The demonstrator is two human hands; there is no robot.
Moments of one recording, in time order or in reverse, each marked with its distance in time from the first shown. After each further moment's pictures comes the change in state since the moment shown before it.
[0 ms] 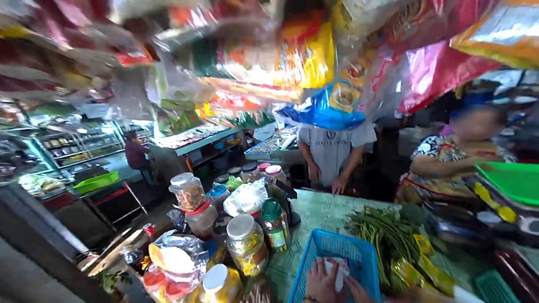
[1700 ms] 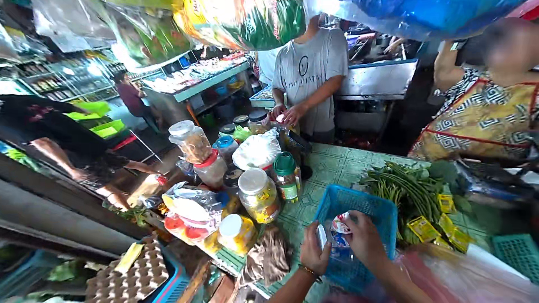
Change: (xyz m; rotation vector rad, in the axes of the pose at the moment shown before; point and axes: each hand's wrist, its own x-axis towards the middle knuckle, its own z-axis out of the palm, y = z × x) left_hand -0.050 -0.069 0.032 -0.665 0.450 -0.036; right_hand 0.057 -0.059 -0.008 -0.198 0.288 -0.240
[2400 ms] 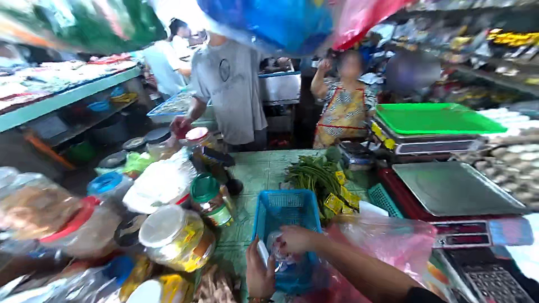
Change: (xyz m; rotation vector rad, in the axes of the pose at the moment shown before) left_hand 0.001 0.003 0.007 0.019 -0.011 -0.011; right_hand 0.032 0.000 -0.029 0.042 -0.901 0.153
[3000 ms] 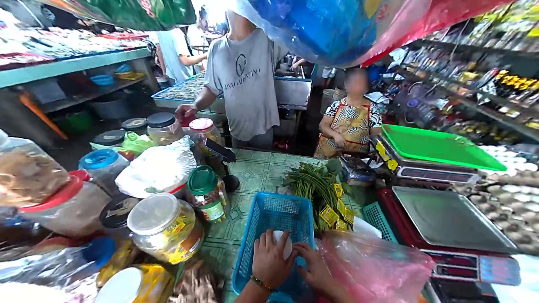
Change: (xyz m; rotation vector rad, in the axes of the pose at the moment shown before) left_hand 0.043 0.080 0.021 0.556 -0.485 0.164; right_hand -0.047 0.087 0.105 0.432 0.689 -0.176
